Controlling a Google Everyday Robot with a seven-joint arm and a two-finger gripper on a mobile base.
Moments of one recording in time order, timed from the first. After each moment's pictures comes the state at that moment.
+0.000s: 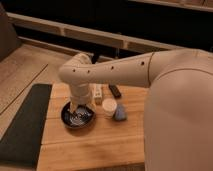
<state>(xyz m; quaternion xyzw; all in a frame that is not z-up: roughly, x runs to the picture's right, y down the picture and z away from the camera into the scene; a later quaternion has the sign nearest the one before) -0.108 0.103 0.703 -0.26 0.23 0.64 0.68</state>
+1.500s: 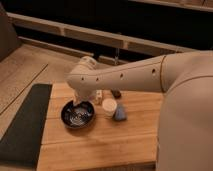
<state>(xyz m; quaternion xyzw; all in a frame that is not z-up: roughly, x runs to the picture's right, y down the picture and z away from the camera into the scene) -0.100 0.072 0.734 -0.22 0.11 0.66 0.71</state>
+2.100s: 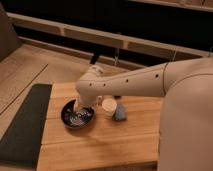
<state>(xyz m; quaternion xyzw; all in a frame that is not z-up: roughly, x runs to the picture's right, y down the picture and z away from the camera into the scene) -0.104 0.115 0.758 -0.27 0.11 0.67 0.68</state>
